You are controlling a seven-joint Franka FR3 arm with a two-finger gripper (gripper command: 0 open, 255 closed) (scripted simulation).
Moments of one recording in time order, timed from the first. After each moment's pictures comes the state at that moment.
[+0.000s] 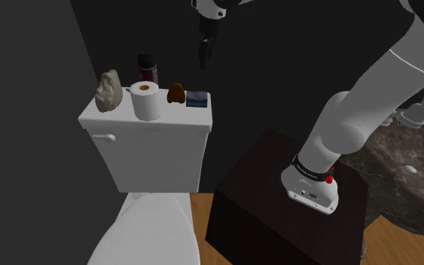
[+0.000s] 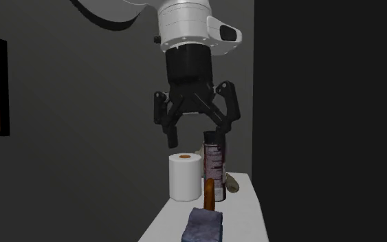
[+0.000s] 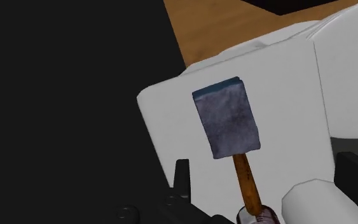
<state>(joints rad) 0.11 -0.24 -0.02 -2.14 -0.04 1.98 -0.33</state>
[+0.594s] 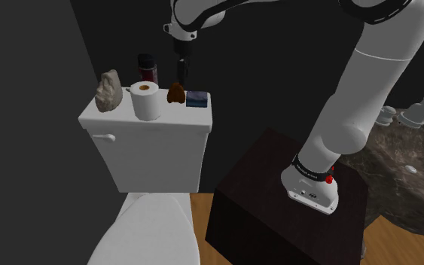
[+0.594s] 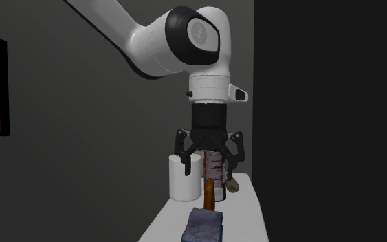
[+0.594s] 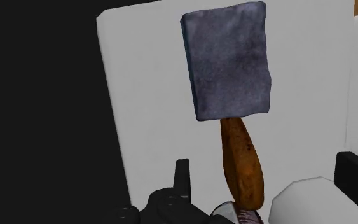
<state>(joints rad) 0.15 0.09 -0.01 -1.96 0.03 2.05 -0.50</state>
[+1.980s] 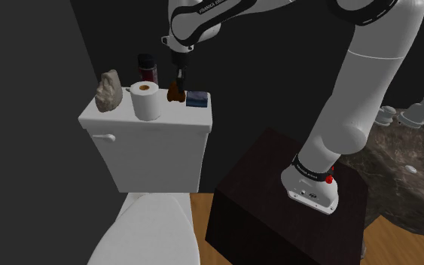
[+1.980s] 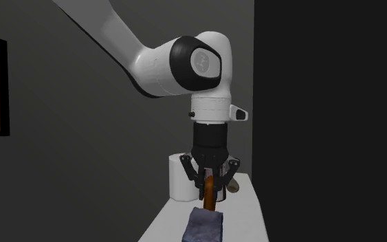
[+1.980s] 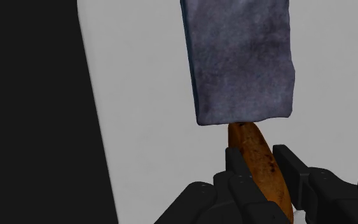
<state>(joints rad) 0.15 0.15 -0.01 -1.98 0.04 2.13 -0.52</state>
